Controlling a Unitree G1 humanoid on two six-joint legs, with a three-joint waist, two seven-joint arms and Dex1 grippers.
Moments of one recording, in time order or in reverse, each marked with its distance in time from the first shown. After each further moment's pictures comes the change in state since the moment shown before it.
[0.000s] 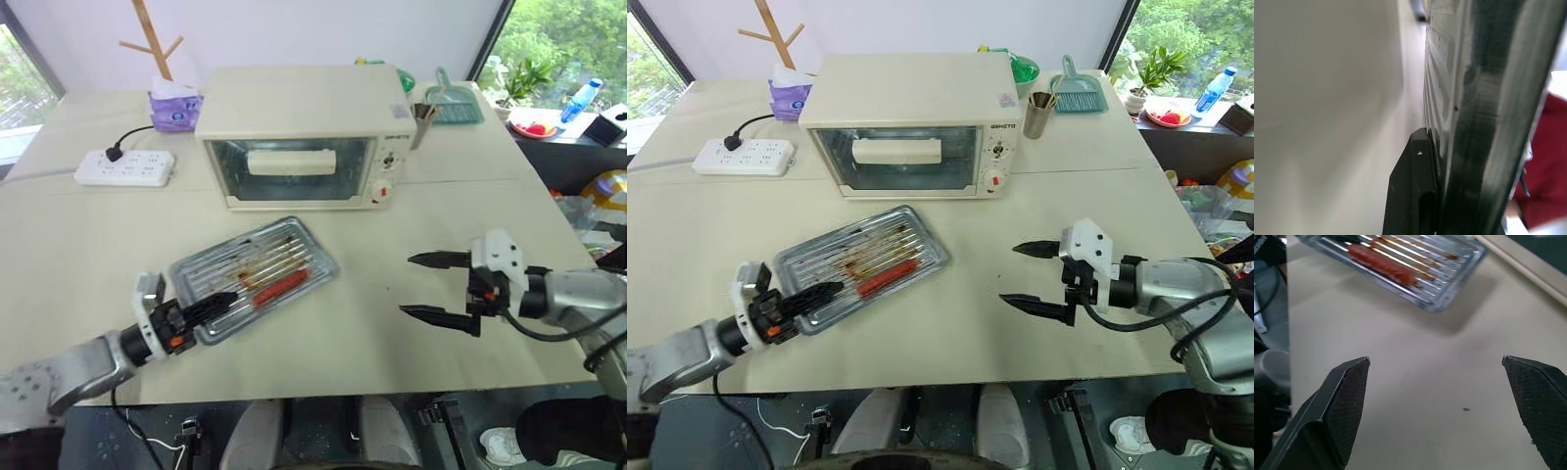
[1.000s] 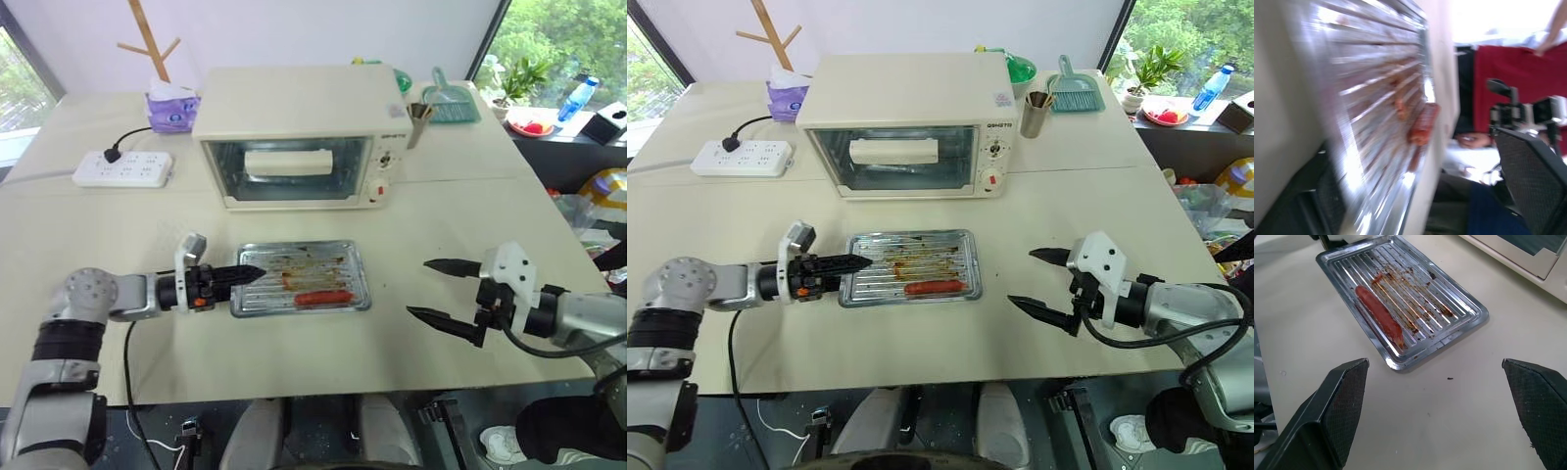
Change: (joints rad) left arm -0.396 0.063 -0.129 0.296 0.764 0.144 -0.584; right arm 0.101 0.029 -0.041 -0.076 -0.016 -0.003 -0.143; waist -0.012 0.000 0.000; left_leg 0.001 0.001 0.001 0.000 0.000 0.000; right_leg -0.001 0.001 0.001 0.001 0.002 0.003
